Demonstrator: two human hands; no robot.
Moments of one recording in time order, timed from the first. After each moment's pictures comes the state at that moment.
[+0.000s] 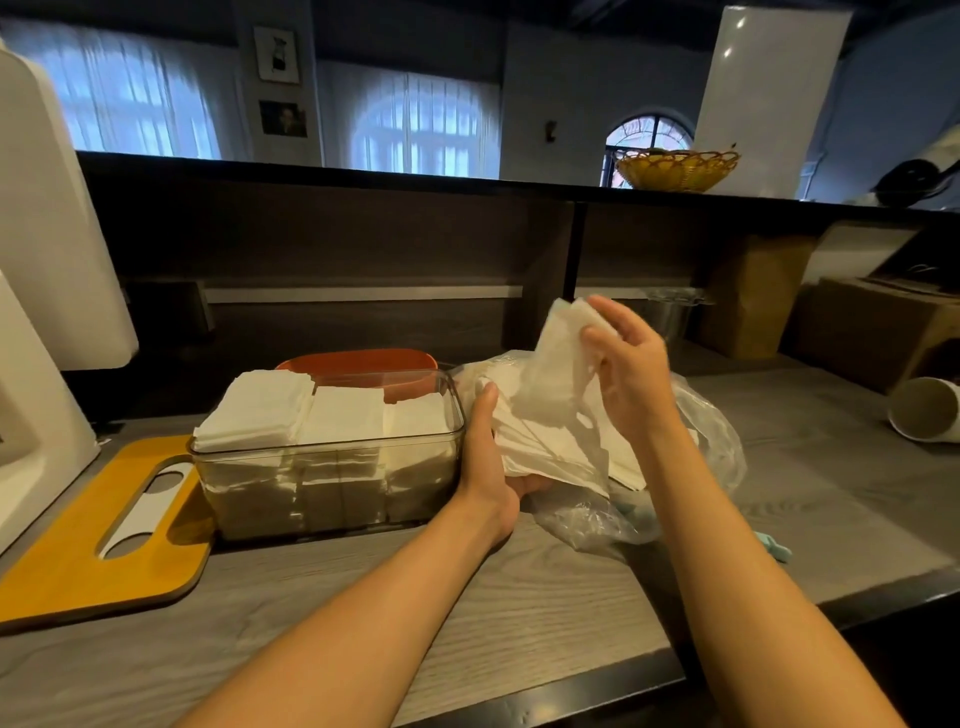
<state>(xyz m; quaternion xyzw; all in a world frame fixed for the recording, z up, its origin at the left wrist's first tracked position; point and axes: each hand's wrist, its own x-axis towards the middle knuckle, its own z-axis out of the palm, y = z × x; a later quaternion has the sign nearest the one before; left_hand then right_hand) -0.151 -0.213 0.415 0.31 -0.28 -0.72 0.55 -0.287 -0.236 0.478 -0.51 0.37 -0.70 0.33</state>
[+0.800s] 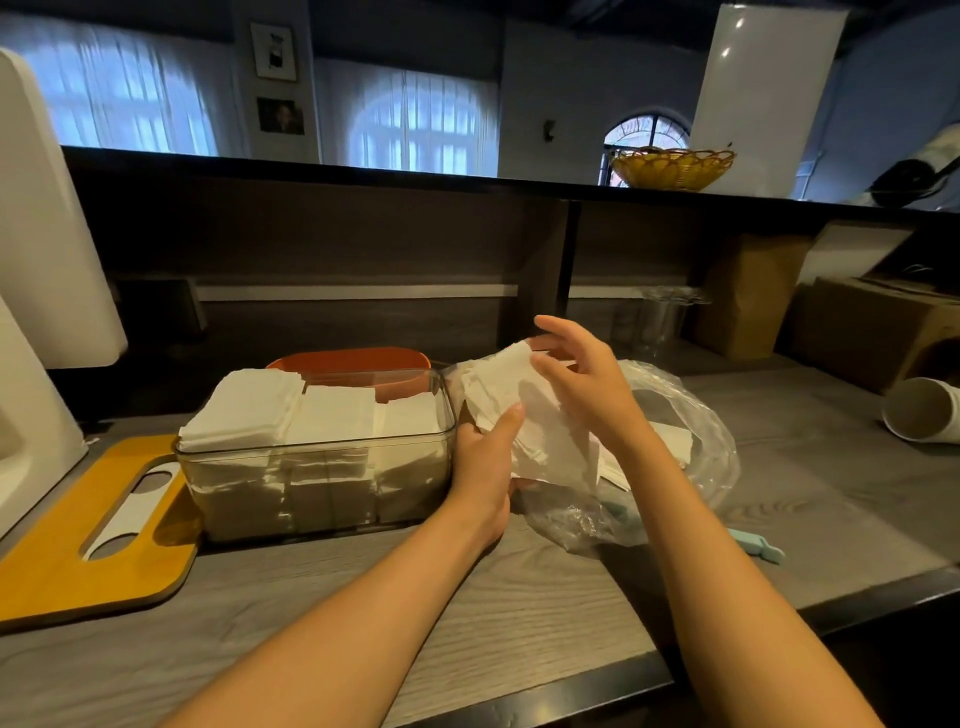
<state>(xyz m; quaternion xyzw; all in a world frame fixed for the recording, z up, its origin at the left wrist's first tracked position) -0.157 -0.215 0.409 0.38 -0.34 -0.63 0.58 -0.274 -0.238 0.470 -0.67 0.50 -0.52 0.19</state>
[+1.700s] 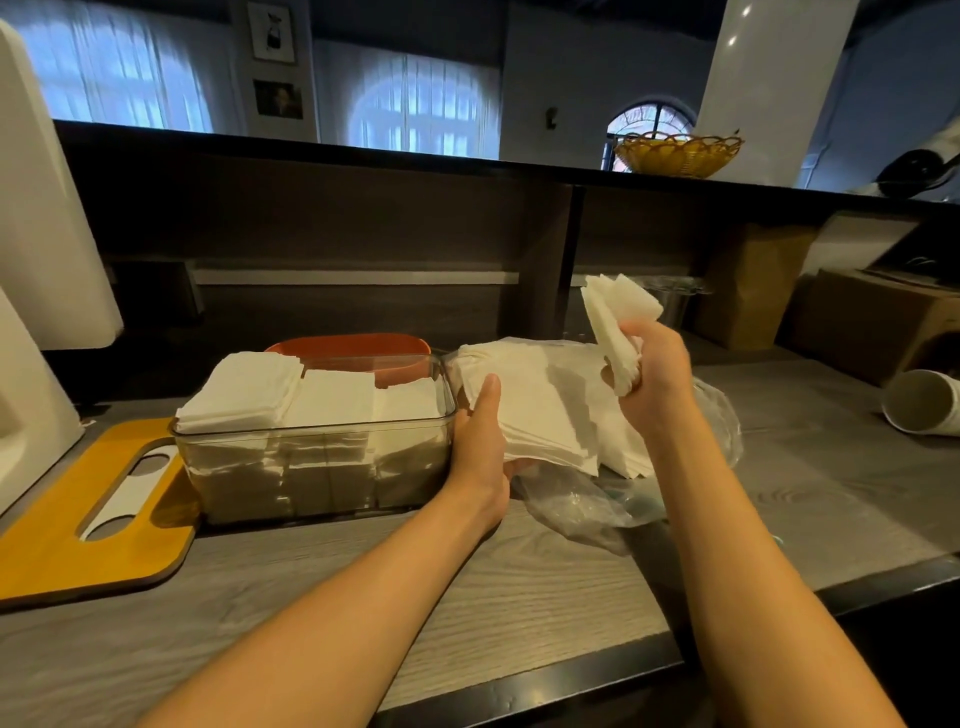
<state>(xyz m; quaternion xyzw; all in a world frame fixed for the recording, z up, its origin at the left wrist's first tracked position) -0.155 -0.212 0.415 0.35 -0.29 -0.66 0.60 -0.300 -0.224 0.484 -0.32 0.43 -0.72 0.44</state>
